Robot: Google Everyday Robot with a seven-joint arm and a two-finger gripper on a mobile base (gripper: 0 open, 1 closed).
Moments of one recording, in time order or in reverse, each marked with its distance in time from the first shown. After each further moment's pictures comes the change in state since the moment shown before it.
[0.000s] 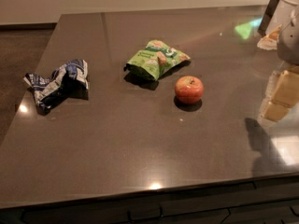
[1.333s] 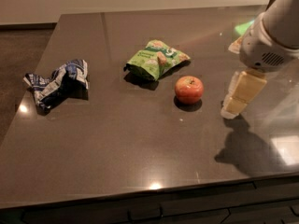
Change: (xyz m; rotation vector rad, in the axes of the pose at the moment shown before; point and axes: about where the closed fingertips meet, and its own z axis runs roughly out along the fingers) arm -0.039 -0.027 0.054 0.001 -0.089 0.009
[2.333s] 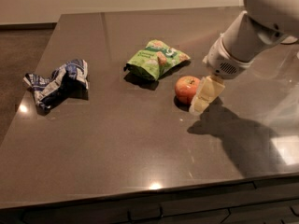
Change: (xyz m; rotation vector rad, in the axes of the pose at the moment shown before) arm -0.034 -0.026 0.084 -0.062 -0.079 0.081
